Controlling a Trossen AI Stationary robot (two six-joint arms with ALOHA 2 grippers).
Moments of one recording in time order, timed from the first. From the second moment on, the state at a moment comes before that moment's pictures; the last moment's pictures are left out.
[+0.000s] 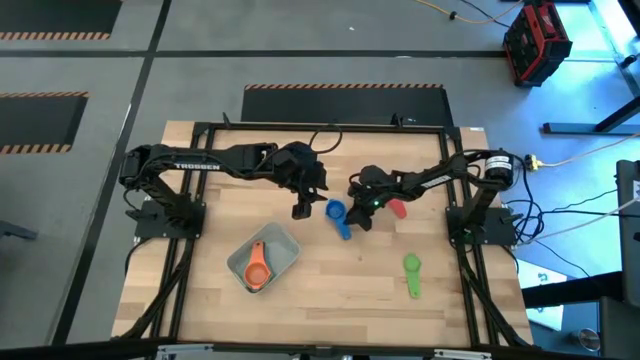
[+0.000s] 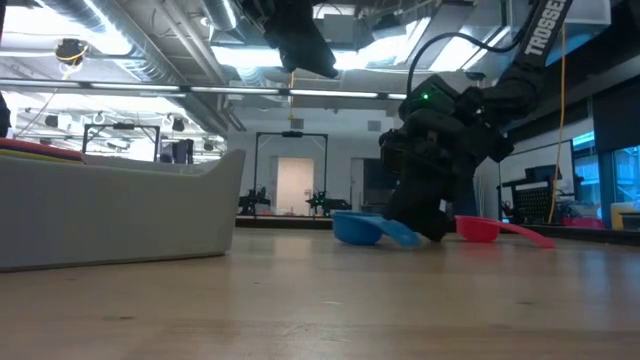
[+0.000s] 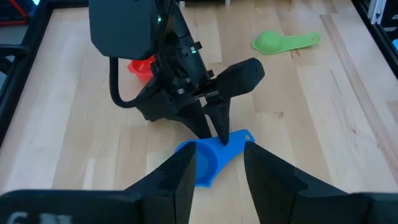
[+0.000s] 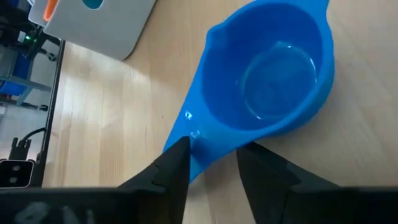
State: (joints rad) left arm 0.12 1.57 1.34 -0.48 0.12 0.11; right arm -0.26 1.79 0.64 0.37 -0.57 0.42
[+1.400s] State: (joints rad) left arm 0.12 1.47 1.34 -0.81 0.18 -0.08; right arm -0.26 1.79 0.92 0.17 -0.84 0.32
